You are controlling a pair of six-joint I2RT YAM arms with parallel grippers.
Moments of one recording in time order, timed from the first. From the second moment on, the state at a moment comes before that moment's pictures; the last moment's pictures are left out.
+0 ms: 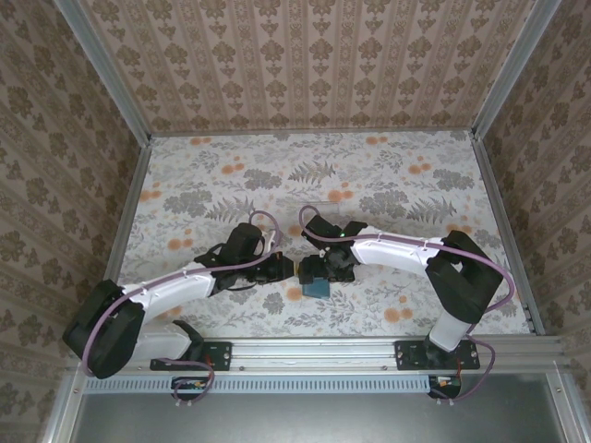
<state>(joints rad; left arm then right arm) -0.73 1.24 0.51 -0.02 0.53 -0.81 0.83 1.69 1.06 -0.70 -0.13 0.77</state>
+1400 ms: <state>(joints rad) -0.72 1.24 0.51 -0.10 0.53 -0.80 0.80 1.57 1.01 -0.74 -0.09 0.74</state>
